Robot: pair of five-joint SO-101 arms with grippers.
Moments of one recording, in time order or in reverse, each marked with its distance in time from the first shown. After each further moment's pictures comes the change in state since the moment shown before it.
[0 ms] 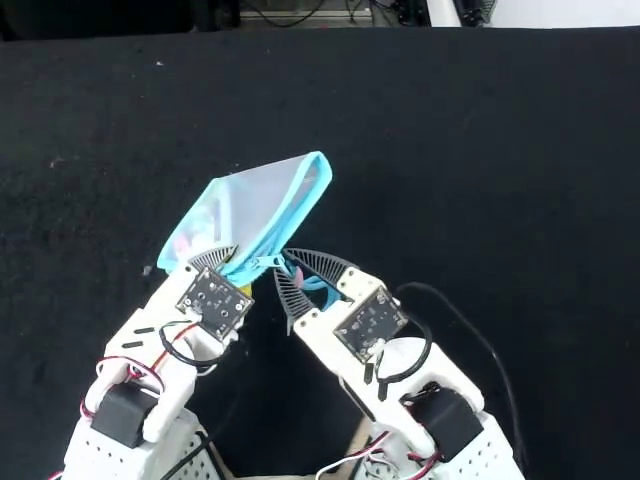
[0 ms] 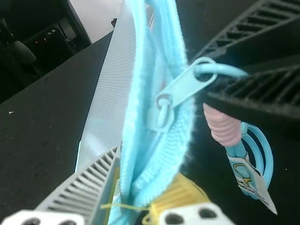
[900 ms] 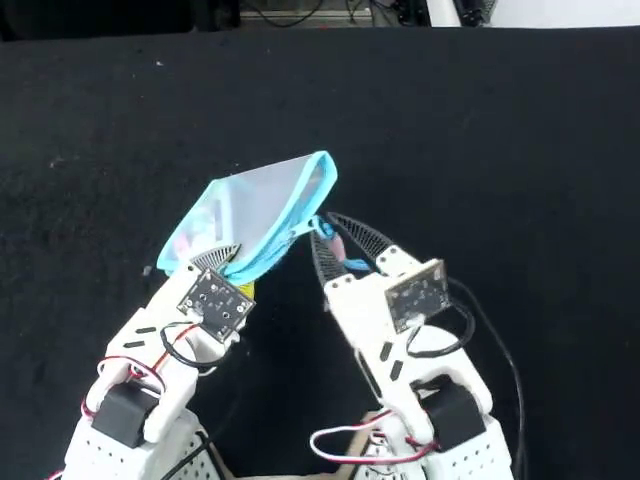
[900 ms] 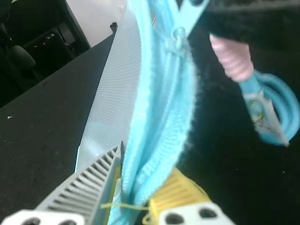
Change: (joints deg) left arm 0.1 0.0 0.0 -0.4 0.0; right arm 14.2 0.0 1.0 -6.2 -8.7
